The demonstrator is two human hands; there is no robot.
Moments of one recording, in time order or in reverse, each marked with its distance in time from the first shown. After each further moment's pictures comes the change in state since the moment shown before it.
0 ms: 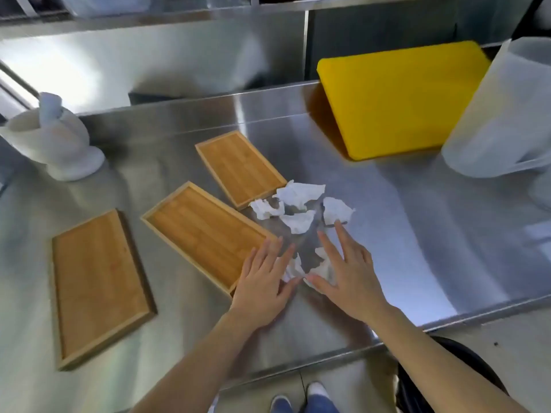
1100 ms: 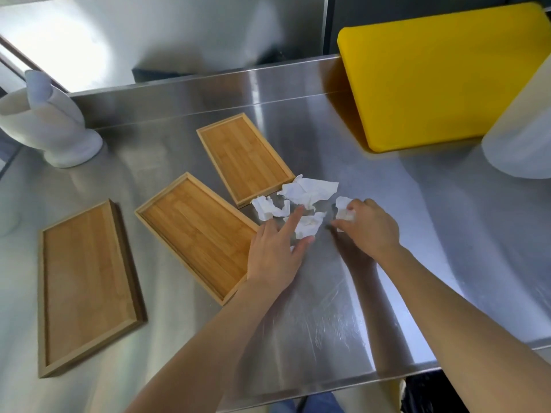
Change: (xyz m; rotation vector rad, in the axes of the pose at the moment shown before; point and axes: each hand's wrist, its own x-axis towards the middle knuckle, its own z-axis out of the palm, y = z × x) left_hand 0.076 0.019 -0.018 -0.133 0.107 -0.259; right_hand 0.112 0.046 -0.005 0.061 -0.135 0.321
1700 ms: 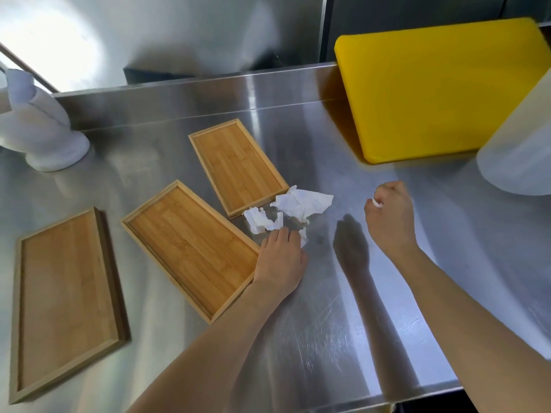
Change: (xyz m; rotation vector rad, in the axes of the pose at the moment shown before) left_hand 0.027 0.011 0.018 0.182 -0.076 0.086; right_hand 0.015 0.001 -0.042 0.402 0.283 0.051
